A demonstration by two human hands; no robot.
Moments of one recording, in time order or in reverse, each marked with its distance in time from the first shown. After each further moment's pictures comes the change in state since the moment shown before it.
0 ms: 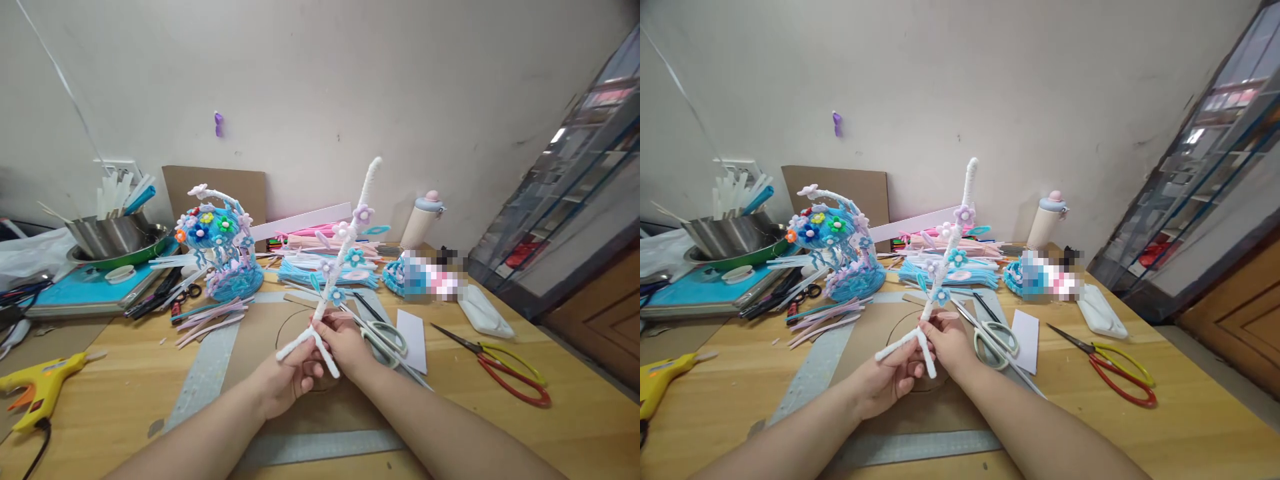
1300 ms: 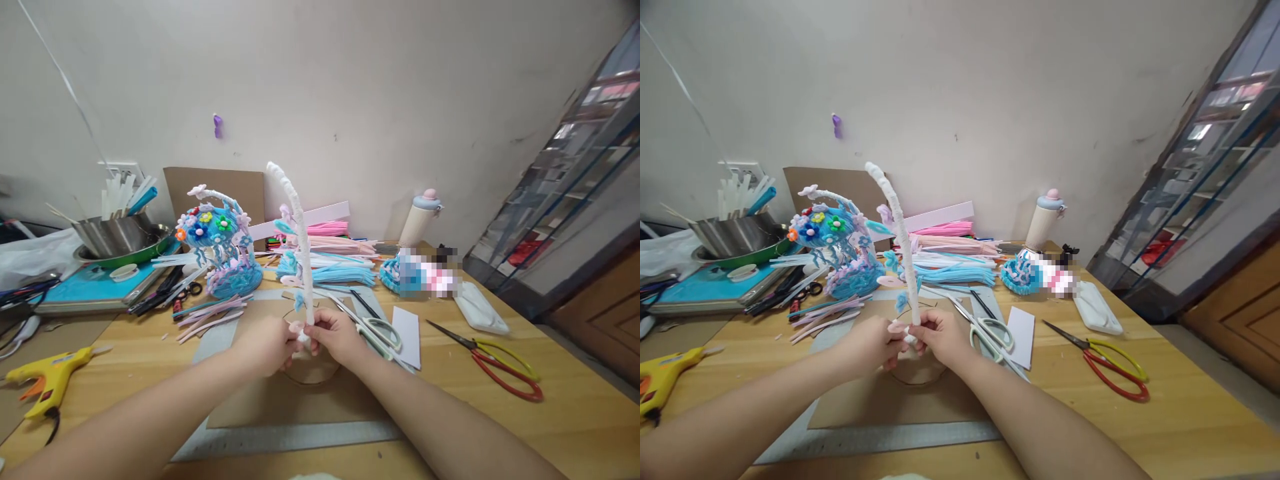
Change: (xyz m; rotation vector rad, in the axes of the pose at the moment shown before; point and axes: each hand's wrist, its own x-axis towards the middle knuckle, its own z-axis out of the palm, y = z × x) left_hand -0.010 0.053 0.006 1.328 0.227 0.107; right_hand -0.003 -0.015 -0.006 -0.021 -0.228 -0.004
